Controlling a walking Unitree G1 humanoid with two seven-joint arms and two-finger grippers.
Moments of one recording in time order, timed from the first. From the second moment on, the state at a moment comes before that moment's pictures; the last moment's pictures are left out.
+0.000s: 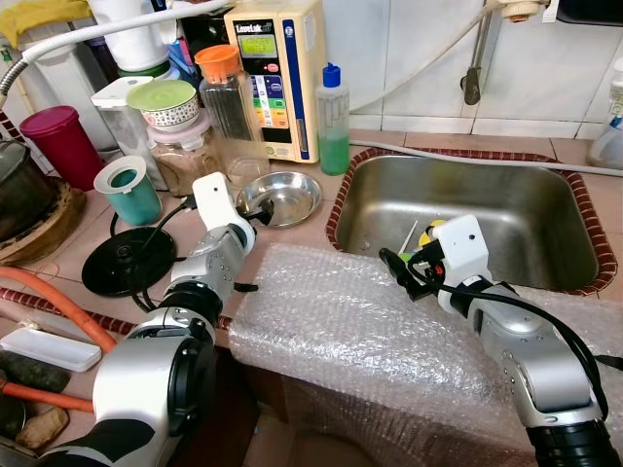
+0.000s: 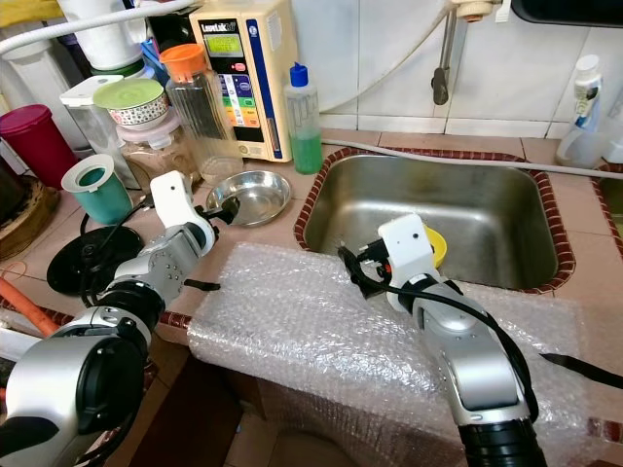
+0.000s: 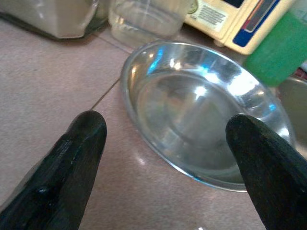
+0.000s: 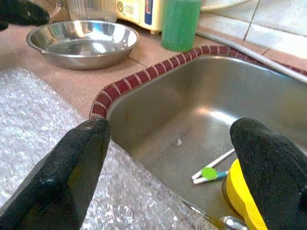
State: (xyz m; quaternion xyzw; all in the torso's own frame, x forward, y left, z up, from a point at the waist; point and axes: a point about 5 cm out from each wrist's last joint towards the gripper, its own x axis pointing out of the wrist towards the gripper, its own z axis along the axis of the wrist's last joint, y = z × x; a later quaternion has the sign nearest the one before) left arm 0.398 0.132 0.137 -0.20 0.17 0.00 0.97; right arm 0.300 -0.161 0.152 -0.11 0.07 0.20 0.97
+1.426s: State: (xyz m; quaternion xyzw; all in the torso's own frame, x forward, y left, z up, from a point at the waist) left arm 0.394 0.124 0.125 -0.19 0.22 0.00 0.96; right arm 0.281 -0.136 0.151 -0.11 0.08 0.23 0.96
